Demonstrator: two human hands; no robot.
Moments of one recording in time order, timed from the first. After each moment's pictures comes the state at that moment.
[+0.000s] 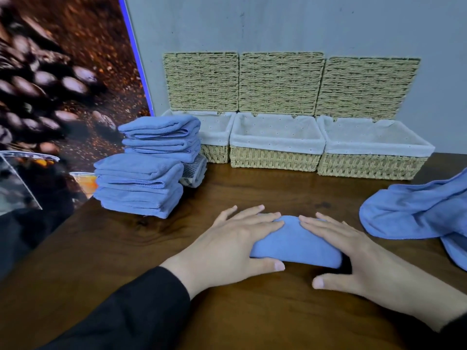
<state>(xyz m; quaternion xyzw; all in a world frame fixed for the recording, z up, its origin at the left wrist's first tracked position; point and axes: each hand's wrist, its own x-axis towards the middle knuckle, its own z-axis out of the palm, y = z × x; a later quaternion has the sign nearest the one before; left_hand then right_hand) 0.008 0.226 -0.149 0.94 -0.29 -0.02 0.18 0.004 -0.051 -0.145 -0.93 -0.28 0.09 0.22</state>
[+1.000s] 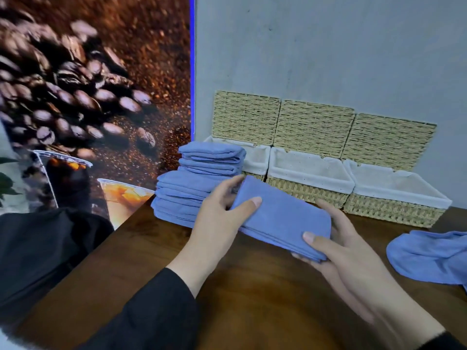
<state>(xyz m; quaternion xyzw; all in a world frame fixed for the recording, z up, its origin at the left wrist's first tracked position) -0.008 0.305 -0.097 0.69 -0.03 0.15 0.71 -0.021 0.086 -0.095 -0.63 -0.06 0.06 0.77</state>
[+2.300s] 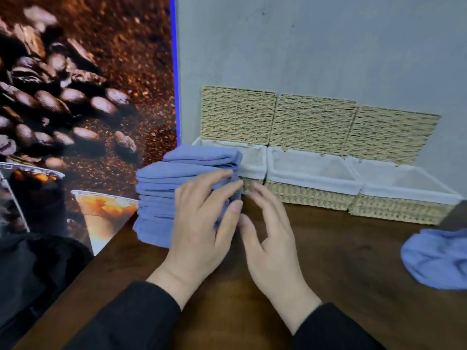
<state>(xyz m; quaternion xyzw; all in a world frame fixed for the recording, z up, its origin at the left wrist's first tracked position) 0.036 0.349 -0.113 0.79 -0.19 0.48 0.32 0.046 0.207 -0.140 -0.81 -0.22 -0.27 0.47</state>
